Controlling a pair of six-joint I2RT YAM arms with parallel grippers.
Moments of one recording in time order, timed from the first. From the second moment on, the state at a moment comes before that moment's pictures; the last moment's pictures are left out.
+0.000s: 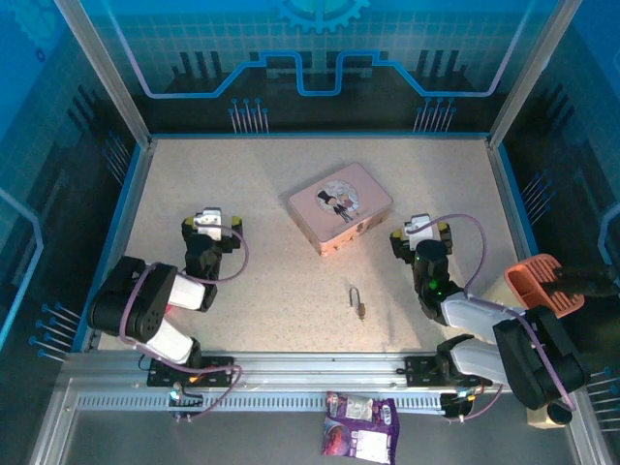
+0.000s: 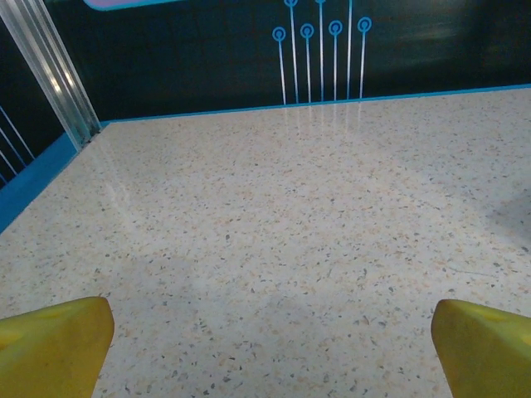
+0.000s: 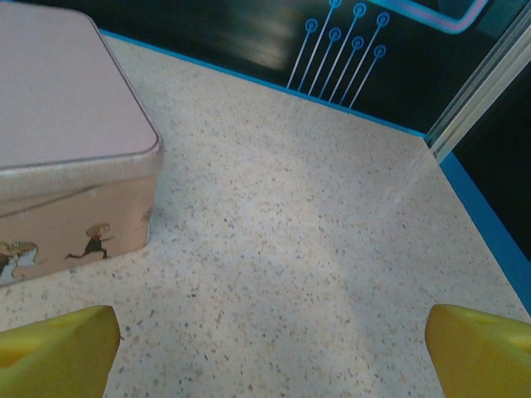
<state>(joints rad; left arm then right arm) -0.13 1.57 0.24 1.11 -0.28 0.04 0.35 1.18 0.23 0.65 0.48 -0.20</state>
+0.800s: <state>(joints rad) -0.05 1.57 0.35 0.88 -0.18 -0.09 0.19 1.38 0.35 0.73 0.31 -0.15</state>
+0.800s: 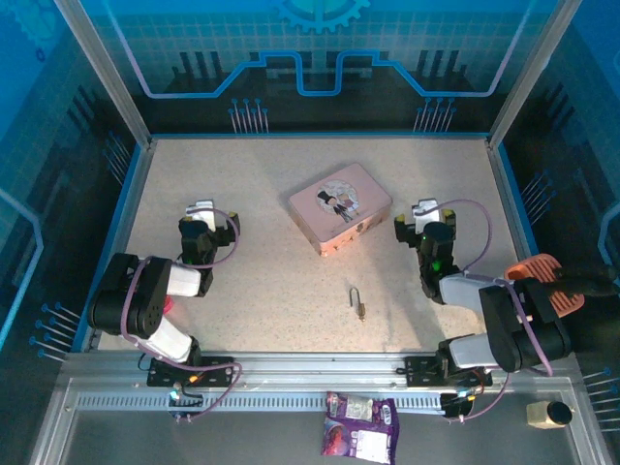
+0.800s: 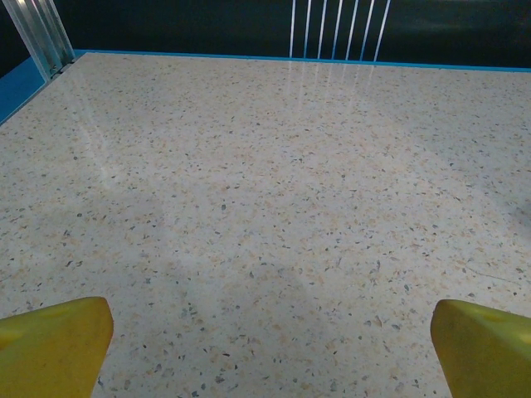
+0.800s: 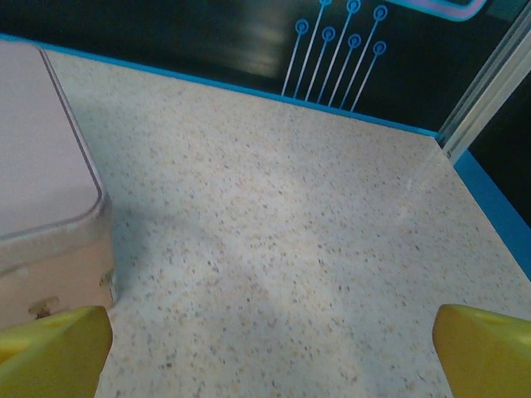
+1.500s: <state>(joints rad) -0.05 1.57 0.35 0.88 -0.18 -0.09 0.12 1.55 0.36 0.83 0.21 -0.06</state>
